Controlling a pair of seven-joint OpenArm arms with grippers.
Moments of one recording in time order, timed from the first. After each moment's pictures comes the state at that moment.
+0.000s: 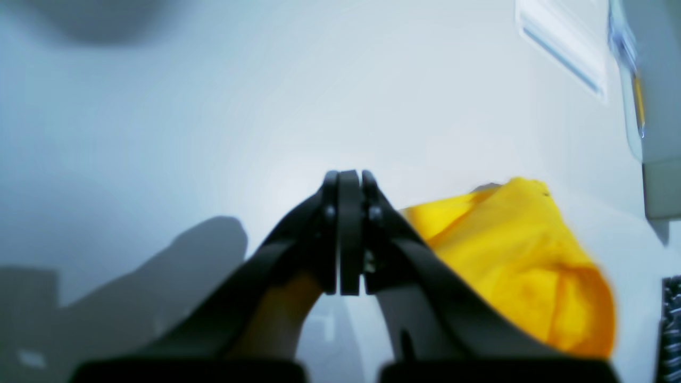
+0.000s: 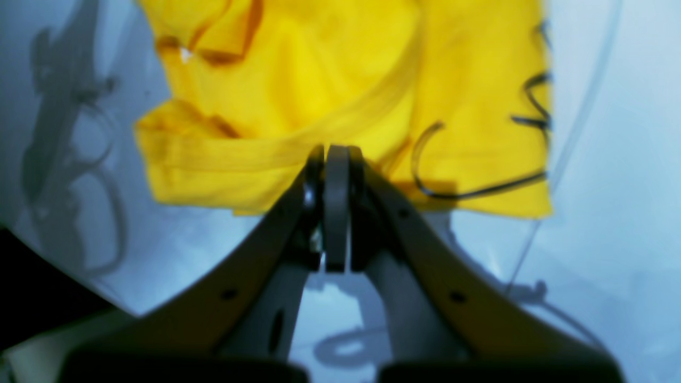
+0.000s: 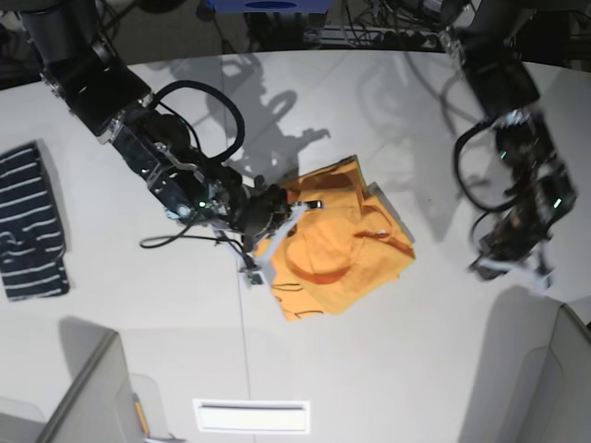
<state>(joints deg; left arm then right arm) -8.2 -15.5 -28.4 83.8 -37.4 -7.3 55.7 20.7 17.9 -45.5 97.9 45.2 -30.0 -56.0</state>
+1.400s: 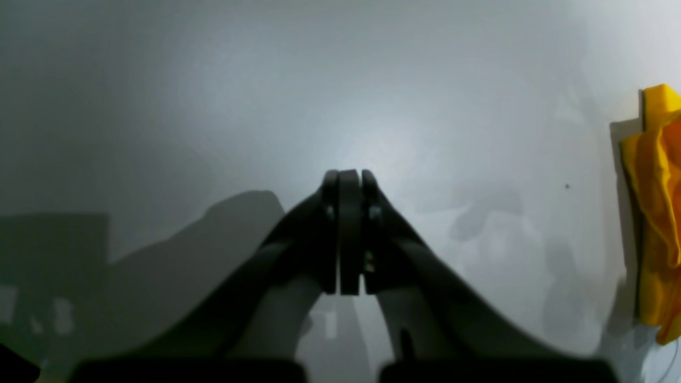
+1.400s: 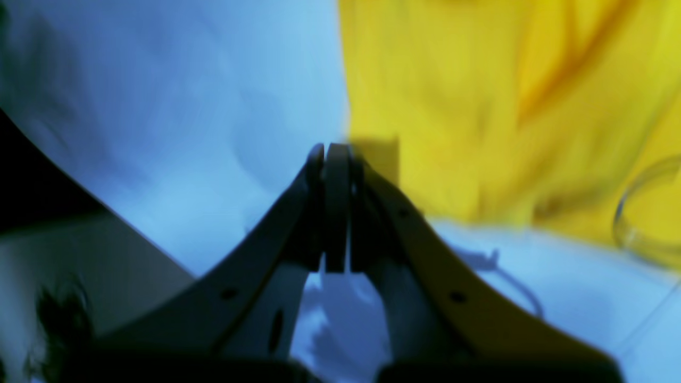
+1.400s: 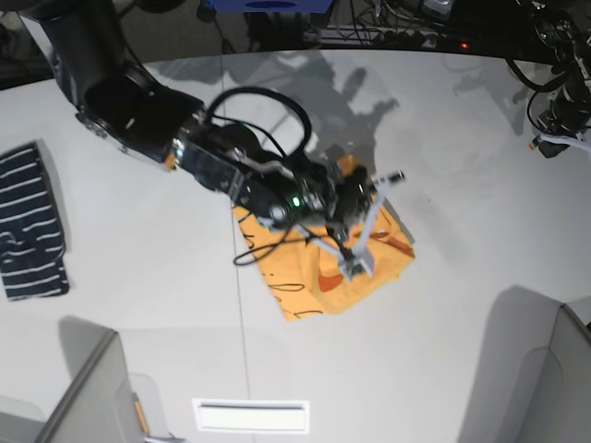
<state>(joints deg) 21.7 -19.5 -46.6 93.7 -44.9 -10.8 55.8 30.6 5.3 -59.4 90.3 45.8 -32.9 -59.2</state>
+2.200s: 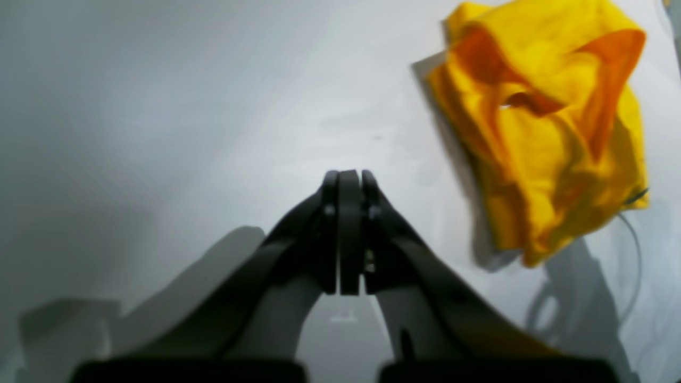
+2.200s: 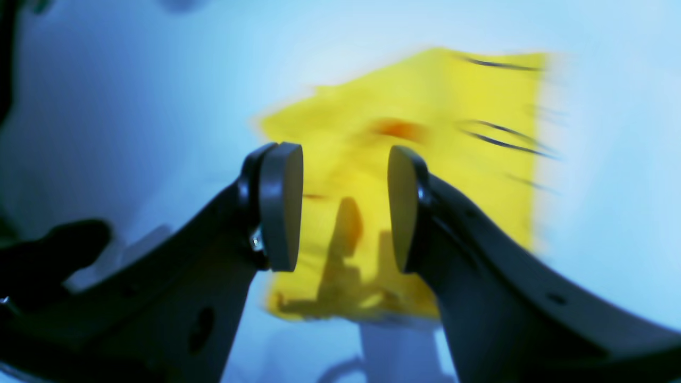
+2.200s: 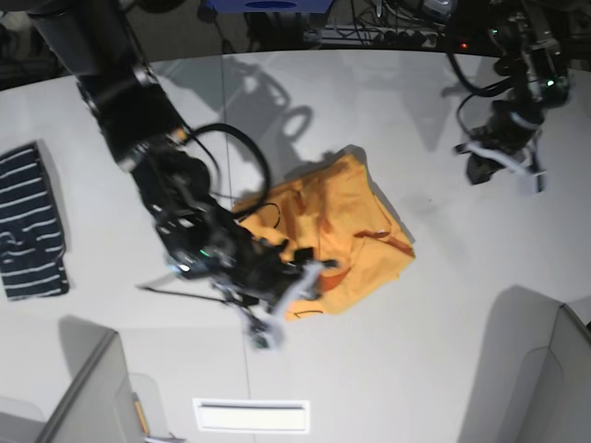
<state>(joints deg) 21.0 -11.3 -28.9 110.4 -41.7 -10.4 56.0 24.0 8.2 -31.9 96.7 35.2 -19.0 -62.3</state>
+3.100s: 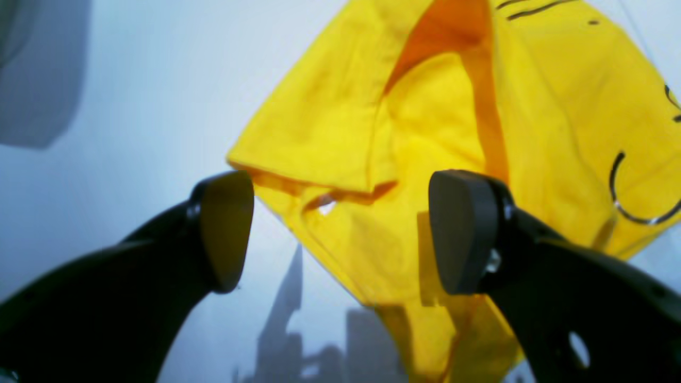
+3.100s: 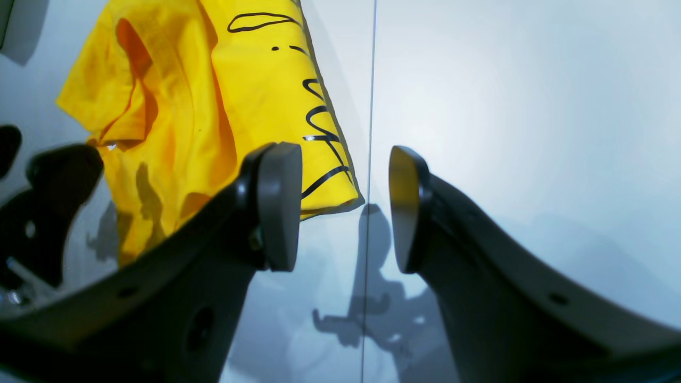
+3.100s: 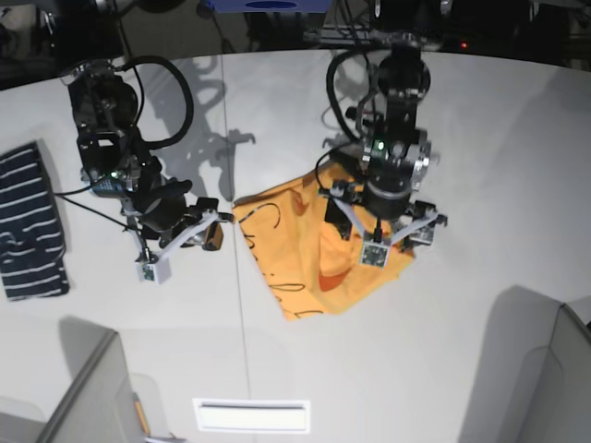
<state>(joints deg) 1.8 2.6 7.2 104.7 14.8 -2.9 56.4 2.7 19.0 -14.6 107.7 36.0 -18.8 -56.2</state>
